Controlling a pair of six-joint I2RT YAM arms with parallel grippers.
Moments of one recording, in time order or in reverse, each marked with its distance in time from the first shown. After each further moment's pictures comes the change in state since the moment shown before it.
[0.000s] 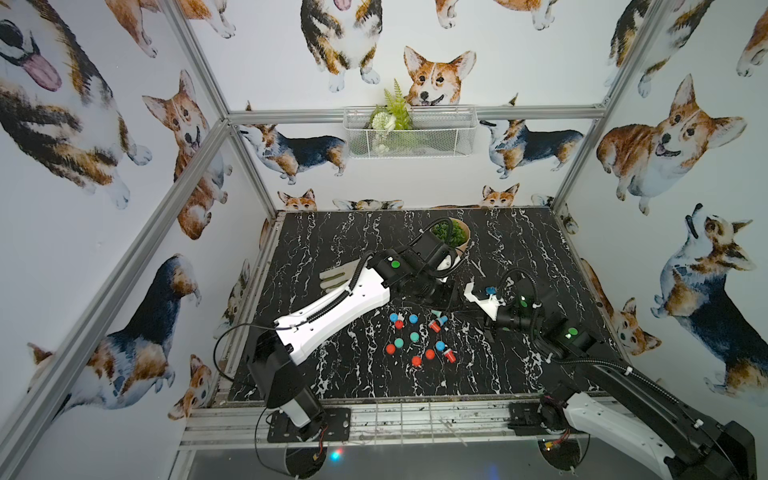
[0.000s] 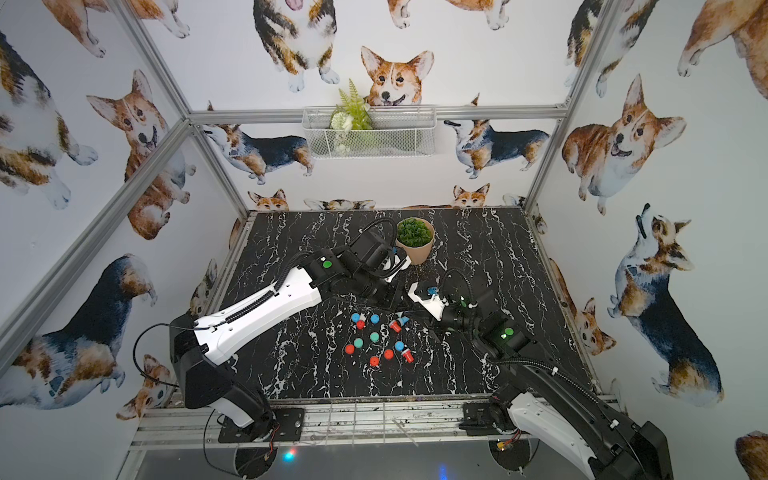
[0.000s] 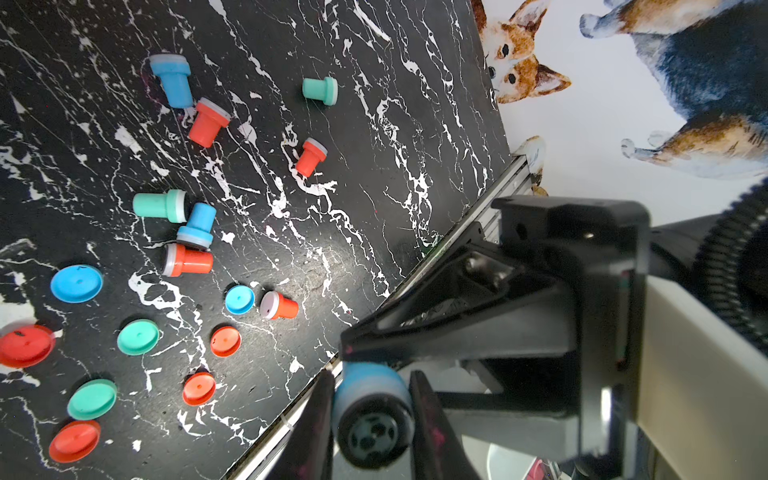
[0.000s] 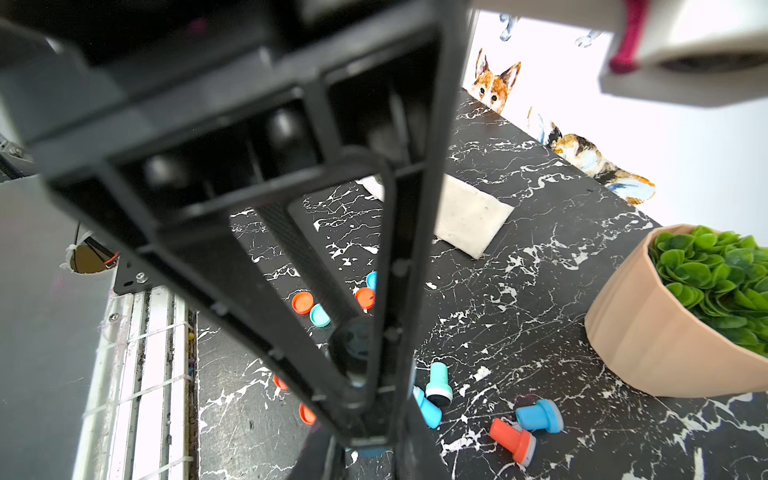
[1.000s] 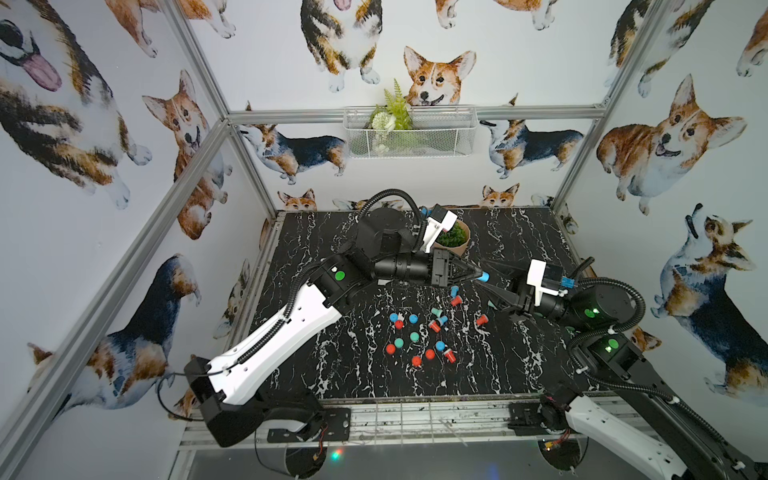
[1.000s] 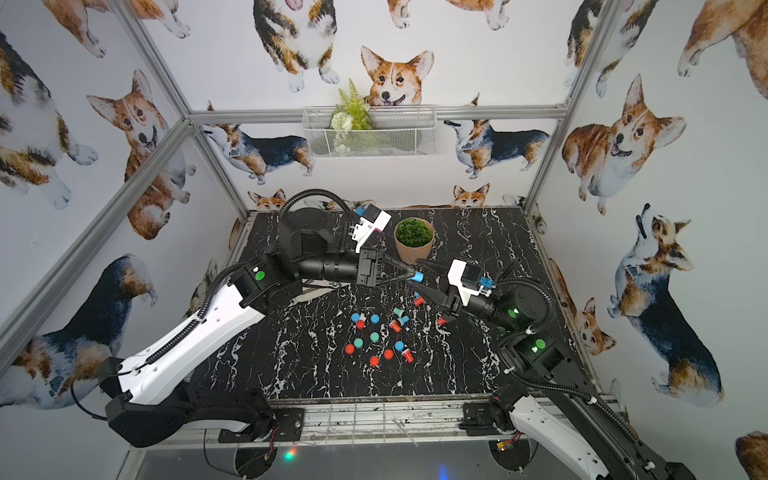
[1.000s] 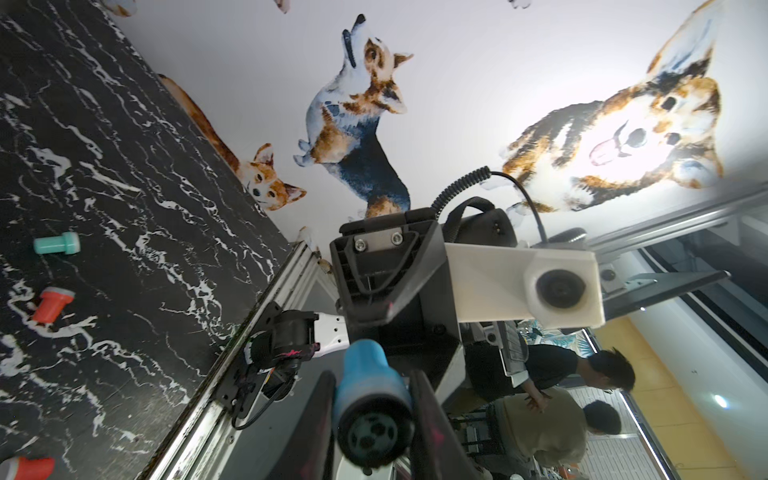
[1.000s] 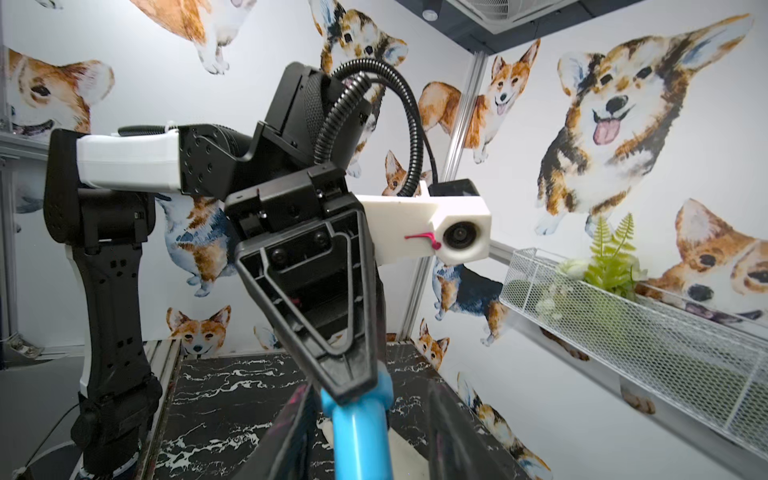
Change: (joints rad) left arm 0.047 -0.284 -0.039 0.520 0.323 -0.322; right arm 0.000 -0.135 0.192 0.450 -0.060 0.191
